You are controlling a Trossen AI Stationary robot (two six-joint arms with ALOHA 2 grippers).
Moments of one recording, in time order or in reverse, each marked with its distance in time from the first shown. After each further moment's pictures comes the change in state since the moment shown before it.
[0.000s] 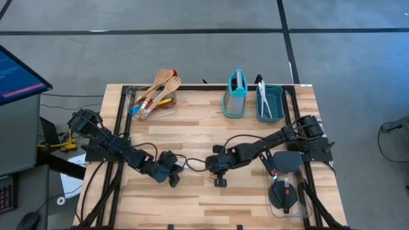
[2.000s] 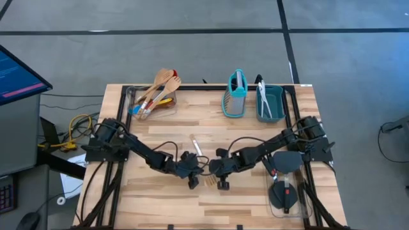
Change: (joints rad) left arm 0.154 0.344 0.242 0.249 0.148 0.327; right arm 0.040 -0.003 -0.130 0.171 0.022 0.052
